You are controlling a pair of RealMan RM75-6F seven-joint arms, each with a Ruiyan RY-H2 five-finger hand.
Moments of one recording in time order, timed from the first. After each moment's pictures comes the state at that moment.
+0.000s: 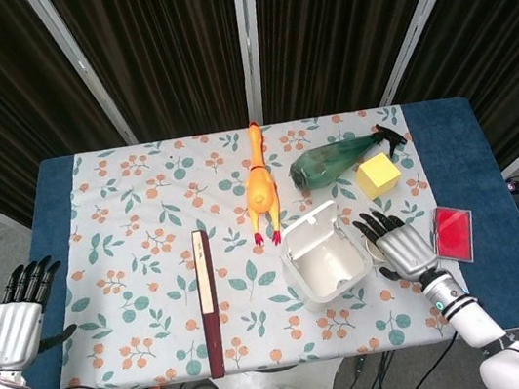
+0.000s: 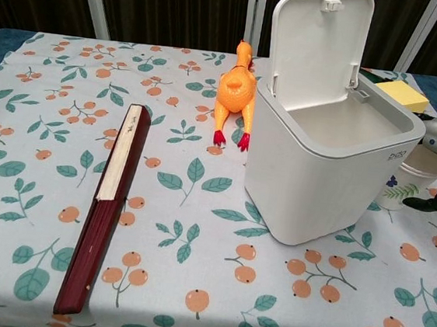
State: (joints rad) left arm -0.17 -1.23 -0.02 -1.43 1.58 1.48 -0.04; right arm 0.47 -1.37 0.10 -1.58 -1.33 0.99 -0.40
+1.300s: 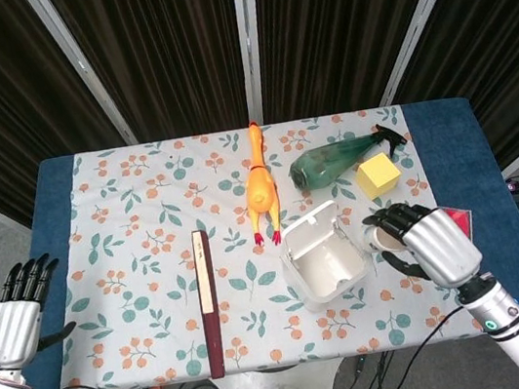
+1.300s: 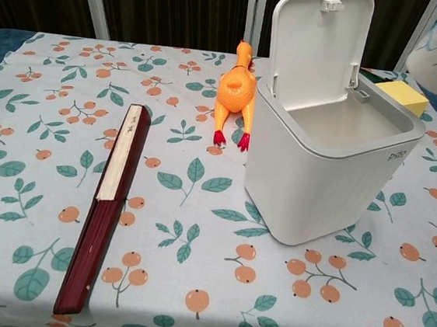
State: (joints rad) left arm -0.17 -1.23 -0.03 -1.44 1.58 1.49 -0.03; right arm 0.40 -1.05 0.11 -1.92 -1.69 1.32 -0.19
